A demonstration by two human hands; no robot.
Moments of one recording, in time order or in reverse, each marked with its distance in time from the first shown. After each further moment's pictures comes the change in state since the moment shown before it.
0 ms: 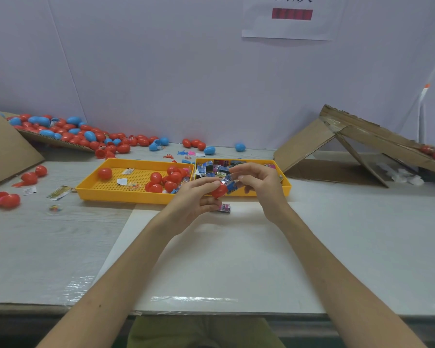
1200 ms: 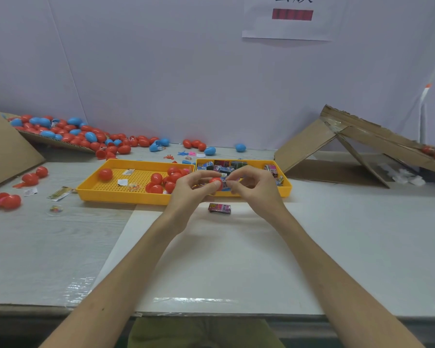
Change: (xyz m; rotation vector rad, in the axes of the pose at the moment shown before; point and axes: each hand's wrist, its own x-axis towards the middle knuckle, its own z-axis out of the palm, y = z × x) left_hand 0.003 -0.003 0.000 0.273 0.161 0.296; right_hand -0.003 0.003 0.007 -0.261 -0.016 -0.140
